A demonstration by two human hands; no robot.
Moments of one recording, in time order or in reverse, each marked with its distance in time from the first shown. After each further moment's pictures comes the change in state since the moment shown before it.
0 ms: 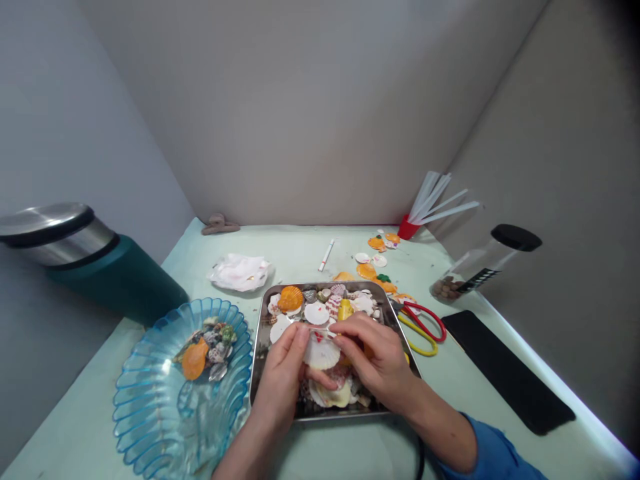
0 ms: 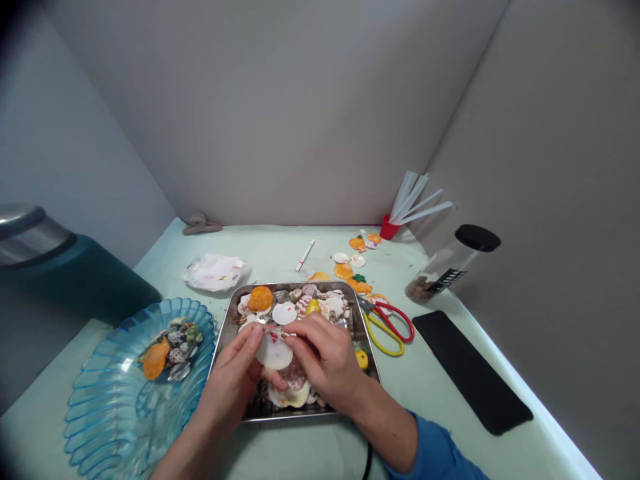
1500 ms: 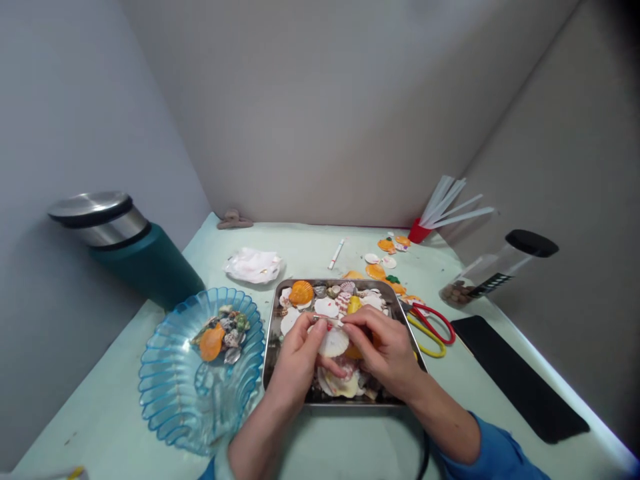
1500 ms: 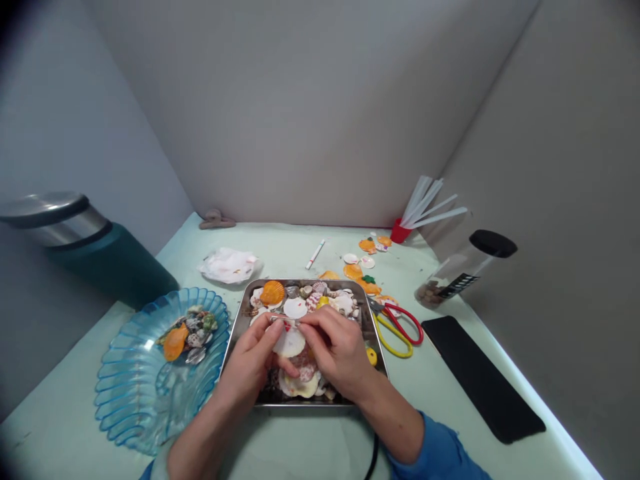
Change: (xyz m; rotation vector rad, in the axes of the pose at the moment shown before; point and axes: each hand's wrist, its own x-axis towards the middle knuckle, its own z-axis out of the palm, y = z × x) left_hand -0.001 0.002 0.001 0.092 -0.055 0.050; right_hand 0.000 0.004 0.002 -0.058 -0.053 0.055
